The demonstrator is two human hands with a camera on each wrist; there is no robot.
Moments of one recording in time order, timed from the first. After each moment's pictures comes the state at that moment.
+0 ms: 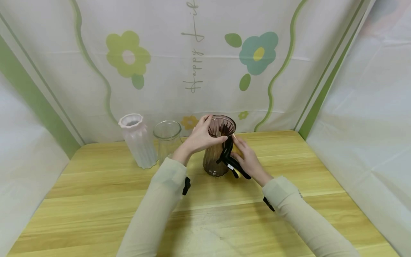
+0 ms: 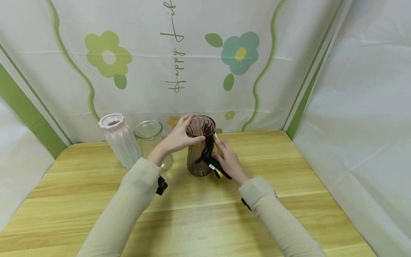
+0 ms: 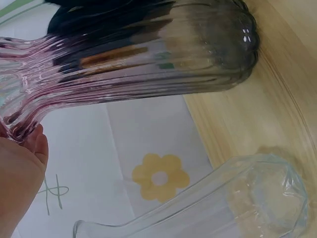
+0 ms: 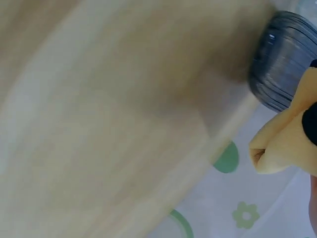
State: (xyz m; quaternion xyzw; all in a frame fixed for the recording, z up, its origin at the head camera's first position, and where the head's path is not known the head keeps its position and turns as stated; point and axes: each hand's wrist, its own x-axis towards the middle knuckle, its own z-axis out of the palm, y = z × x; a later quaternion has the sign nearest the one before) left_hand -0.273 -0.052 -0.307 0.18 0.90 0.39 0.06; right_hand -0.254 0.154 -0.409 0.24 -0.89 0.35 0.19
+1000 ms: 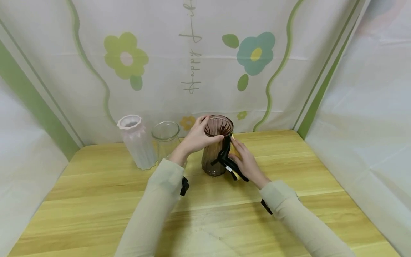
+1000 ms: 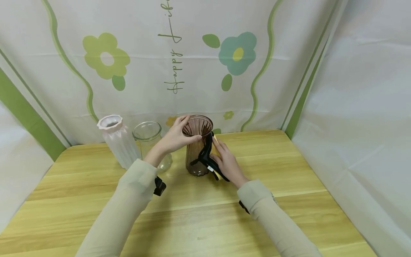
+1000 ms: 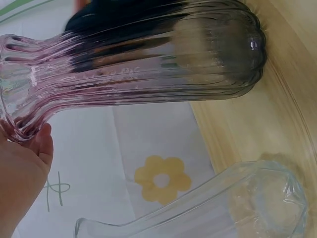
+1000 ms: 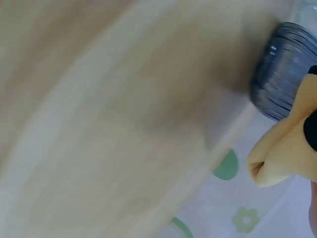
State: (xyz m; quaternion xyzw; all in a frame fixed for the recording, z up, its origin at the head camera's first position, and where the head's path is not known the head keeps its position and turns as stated) left_hand -0.272 -0.056 -0.307 0.18 0.90 0.39 0.06; right_hand -0.249 0.153 -0.420 0.24 -0.88 0.35 0.22
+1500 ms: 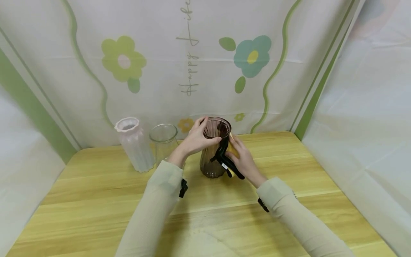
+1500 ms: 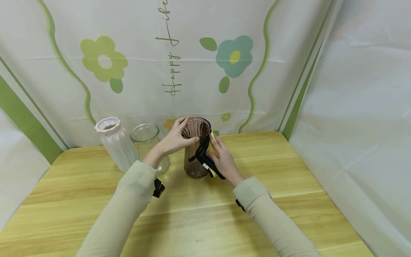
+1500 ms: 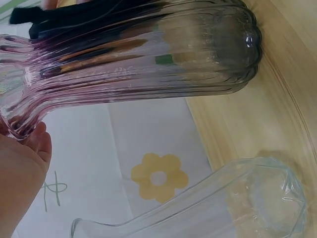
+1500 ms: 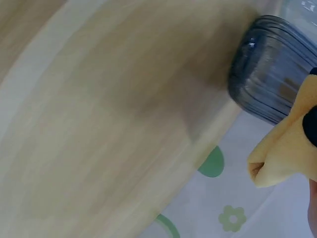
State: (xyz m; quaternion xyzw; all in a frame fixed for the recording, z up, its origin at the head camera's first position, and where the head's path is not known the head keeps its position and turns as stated) left_hand -0.272 -0.054 -0.307 0.18 0.90 0.40 0.06; right_hand -0.250 0.145 -0.402 0.22 -0.87 0.38 0.23
